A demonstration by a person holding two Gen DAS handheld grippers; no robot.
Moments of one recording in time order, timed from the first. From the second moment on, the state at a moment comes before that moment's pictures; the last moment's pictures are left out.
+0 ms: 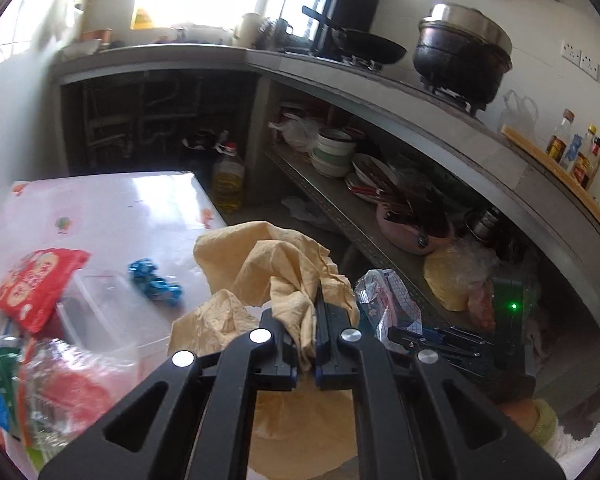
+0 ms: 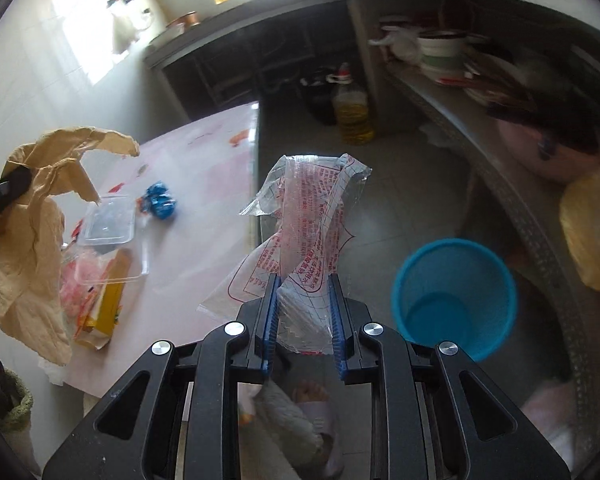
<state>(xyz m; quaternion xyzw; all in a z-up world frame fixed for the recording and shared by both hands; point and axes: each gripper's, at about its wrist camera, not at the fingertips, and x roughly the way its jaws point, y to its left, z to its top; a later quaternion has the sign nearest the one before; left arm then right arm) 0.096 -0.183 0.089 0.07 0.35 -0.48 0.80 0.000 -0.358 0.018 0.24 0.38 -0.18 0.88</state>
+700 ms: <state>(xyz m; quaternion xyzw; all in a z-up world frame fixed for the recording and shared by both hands) 0.095 -0.493 -0.143 0.17 0.60 -0.46 0.63 -0.063 -0.493 -0.150 0.39 0.46 -0.33 0.73</state>
